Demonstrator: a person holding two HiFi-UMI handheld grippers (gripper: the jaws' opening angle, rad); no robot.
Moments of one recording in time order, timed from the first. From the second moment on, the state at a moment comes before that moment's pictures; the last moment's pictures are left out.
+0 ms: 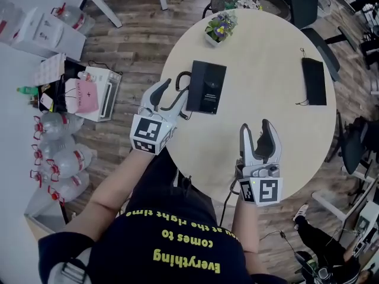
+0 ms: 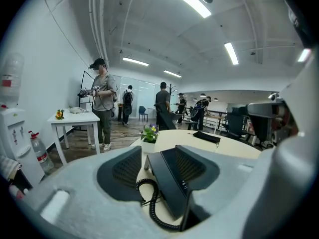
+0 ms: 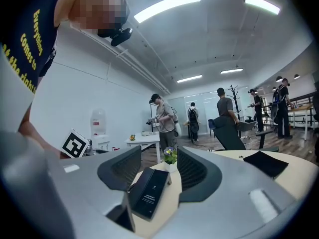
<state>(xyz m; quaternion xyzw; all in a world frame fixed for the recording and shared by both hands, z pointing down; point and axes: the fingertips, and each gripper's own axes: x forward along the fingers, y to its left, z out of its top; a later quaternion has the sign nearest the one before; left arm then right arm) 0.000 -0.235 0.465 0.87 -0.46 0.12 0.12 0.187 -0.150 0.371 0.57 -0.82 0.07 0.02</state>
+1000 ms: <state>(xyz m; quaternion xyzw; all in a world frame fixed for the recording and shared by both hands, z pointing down) 0.050 -0.267 0.591 0.86 -0.40 0.20 0.25 0.187 -0.175 0.417 0.56 -0.82 0.12 0.05</state>
